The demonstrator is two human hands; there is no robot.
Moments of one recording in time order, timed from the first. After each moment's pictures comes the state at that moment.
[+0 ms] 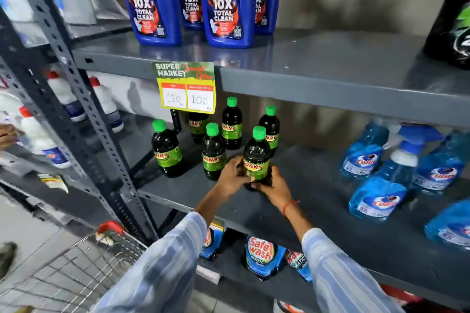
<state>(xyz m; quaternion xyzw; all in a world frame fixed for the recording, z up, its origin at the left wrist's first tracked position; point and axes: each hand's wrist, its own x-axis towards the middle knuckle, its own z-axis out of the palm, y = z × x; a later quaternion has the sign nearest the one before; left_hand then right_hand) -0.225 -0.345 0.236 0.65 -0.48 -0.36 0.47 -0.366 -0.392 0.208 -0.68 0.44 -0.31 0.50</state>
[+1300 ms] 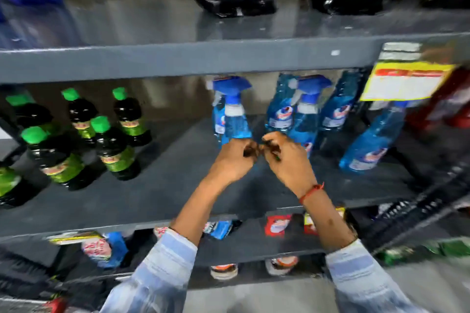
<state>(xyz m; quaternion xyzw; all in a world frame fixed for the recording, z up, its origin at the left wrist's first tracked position) -0.530 -0.361 0.305 0.57 -0.69 -0.35 0.29 -0.665 -0.349 0.300 -0.71 0.58 -0.37 0.15</state>
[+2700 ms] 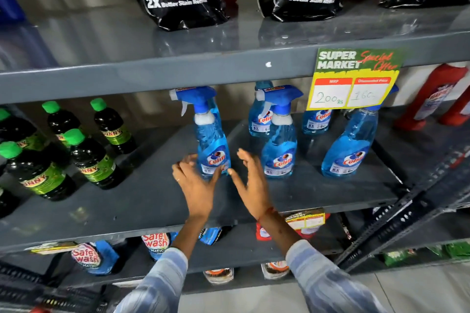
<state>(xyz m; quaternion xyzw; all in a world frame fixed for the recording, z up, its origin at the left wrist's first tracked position) -0.540 -0.366 0.205 0.65 -0.52 -0.06 0.55 -0.667 -0.366 0.208 -0.66 0.50 -0.51 0.23</state>
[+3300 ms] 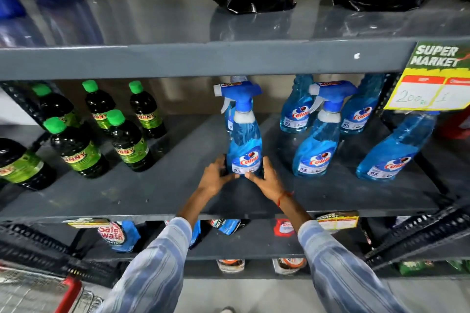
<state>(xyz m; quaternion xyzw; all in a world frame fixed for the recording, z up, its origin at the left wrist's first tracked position) -0.466 -0.390 0.186 0.60 -0.59 -0.39 0.36 -0.636 -0.406 0.164 -0.64 0.55 -0.36 0.40</state>
